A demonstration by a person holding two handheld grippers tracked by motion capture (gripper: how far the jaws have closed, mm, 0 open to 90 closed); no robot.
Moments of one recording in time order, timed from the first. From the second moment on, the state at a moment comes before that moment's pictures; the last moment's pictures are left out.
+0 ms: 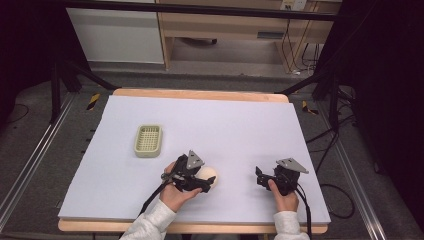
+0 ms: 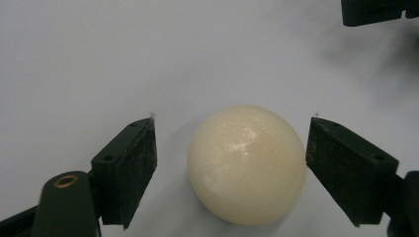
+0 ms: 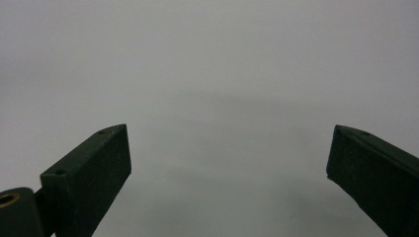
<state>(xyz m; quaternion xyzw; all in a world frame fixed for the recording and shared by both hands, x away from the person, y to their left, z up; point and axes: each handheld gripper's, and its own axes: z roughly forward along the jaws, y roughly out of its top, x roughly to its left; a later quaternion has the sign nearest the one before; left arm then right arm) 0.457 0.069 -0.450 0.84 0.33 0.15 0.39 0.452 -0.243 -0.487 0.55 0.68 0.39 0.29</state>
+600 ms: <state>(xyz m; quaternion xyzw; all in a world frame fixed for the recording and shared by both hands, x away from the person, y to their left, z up) 0.458 0.059 -0.460 0.86 0.33 0.14 0.37 0.453 -0.243 -0.487 0.55 0.68 0.39 0.29</state>
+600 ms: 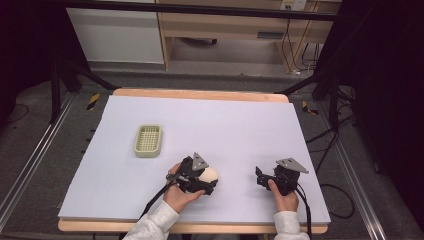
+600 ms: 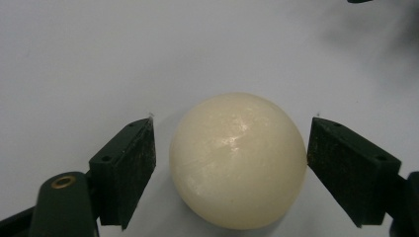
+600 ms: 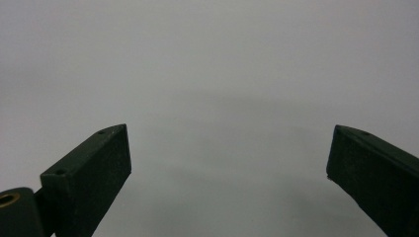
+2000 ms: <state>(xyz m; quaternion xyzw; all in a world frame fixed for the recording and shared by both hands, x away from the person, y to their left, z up) 0.460 0.053 -0.471 0.87 0.33 0.14 0.35 0.453 -0.243 -0.487 0.56 0.68 0.39 0.28</state>
